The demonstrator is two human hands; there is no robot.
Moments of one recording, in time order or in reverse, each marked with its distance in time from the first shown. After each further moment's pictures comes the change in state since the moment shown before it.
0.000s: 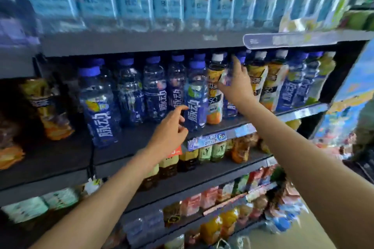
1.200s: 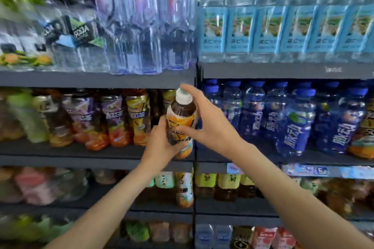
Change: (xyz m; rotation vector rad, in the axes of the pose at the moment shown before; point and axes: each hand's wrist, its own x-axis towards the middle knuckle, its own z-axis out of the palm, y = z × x) left_hand -0.148 -0.085 -0.165 -0.079 0.548 -0.163; right_hand -0.135 -0.230 0.069 0.481 -0.433 -0.808
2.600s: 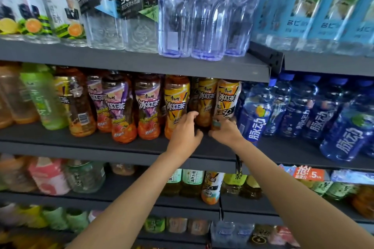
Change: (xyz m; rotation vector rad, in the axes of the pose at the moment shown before) left_hand 0.046 -0.084 -0.030 0.254 -0.075 -0.001; right_hand 0.064 0.067 0.128 -0.128 -0.184 0.791
